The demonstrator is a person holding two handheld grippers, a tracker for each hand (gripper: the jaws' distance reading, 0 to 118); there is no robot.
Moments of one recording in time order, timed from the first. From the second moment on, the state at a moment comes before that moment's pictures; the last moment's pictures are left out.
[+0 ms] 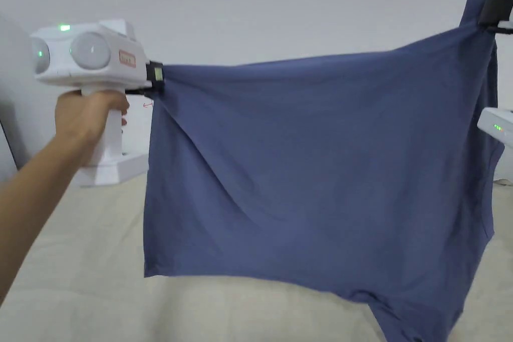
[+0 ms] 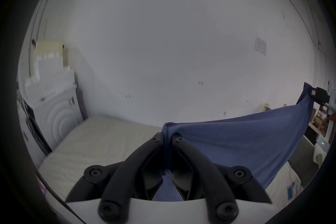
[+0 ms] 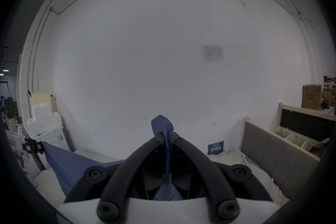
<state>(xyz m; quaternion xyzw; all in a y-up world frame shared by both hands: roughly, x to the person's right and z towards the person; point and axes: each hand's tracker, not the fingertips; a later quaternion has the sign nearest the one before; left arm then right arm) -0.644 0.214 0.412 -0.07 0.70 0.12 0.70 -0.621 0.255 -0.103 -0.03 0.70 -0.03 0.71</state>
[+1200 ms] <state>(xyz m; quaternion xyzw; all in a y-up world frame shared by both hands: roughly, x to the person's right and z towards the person) -0.534 -0.159 0.448 -0.25 0.66 0.26 0.66 -0.481 -0.086 -0.075 -0.20 0.72 0.09 0.66</state>
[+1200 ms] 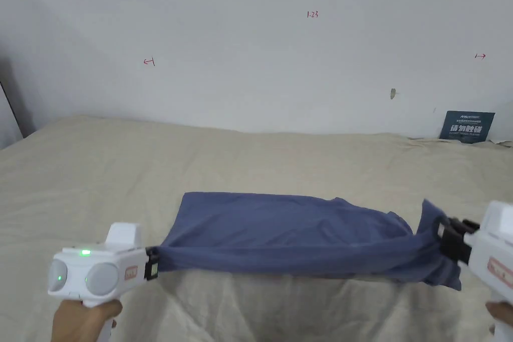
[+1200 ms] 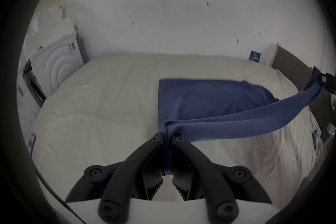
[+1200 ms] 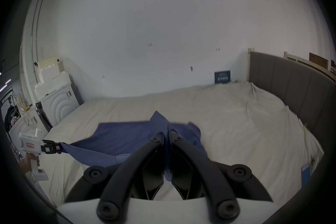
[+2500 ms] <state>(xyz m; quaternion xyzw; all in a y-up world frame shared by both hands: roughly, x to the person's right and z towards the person) -0.347 -0.248 0.459 -0.35 0.60 0.33 0.63 -0.256 -0.215 -0.084 -0.41 0.62 0.16 0.65</state>
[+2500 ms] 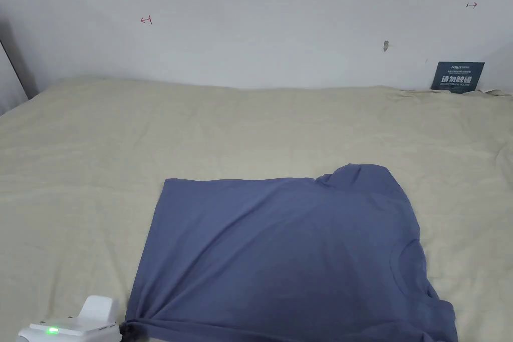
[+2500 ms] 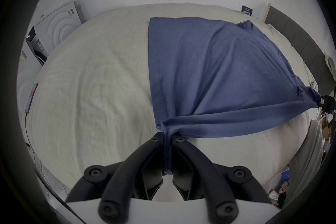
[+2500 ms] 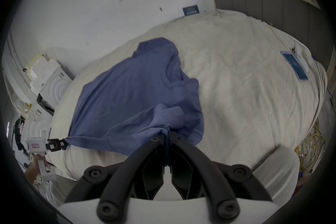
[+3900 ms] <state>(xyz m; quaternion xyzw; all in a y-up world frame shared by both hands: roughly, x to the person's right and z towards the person) -0.324 -0.107 0.397 -0.13 0.72 0.12 0.67 -0.286 -0.081 -0.004 -0.09 0.68 0.15 0.72</state>
